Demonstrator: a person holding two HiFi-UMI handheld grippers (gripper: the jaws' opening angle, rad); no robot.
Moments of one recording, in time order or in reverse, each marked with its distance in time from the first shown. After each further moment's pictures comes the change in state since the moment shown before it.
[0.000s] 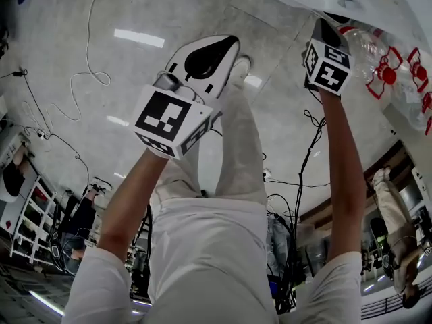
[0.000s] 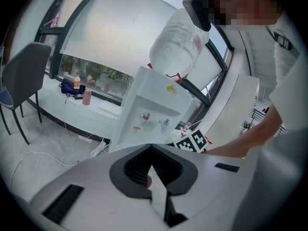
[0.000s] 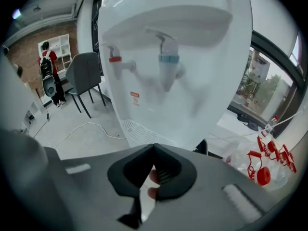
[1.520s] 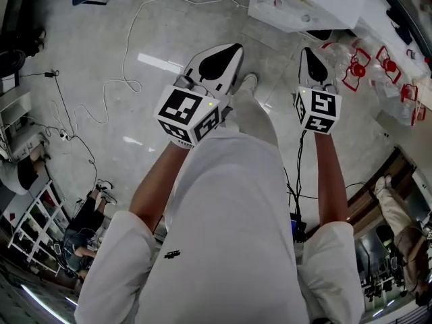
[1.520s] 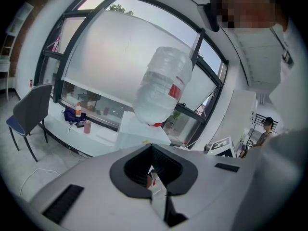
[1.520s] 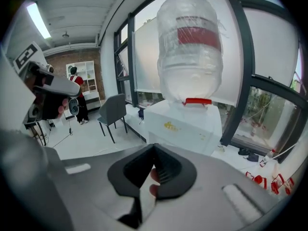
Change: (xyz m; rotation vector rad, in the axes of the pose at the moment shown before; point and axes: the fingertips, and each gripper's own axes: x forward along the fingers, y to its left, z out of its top) left arm -0.132 -0.098 0.161 0.010 -0.167 0.026; right arm -0.262 0.057 0.155 -0.073 -0.278 0.179
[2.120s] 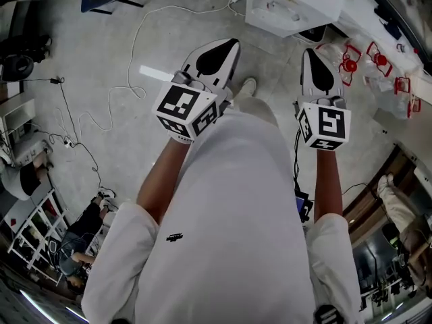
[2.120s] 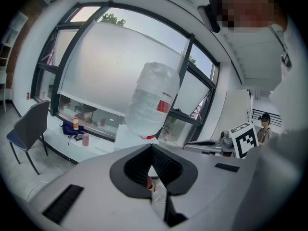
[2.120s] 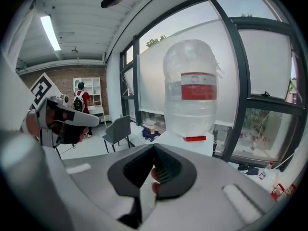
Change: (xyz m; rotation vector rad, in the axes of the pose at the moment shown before) left arm -0.041 -0.037 0.046 0.077 -0.080 -0.020; right arm -0.103 0.027 0.100 -0.004 -0.205 0.028
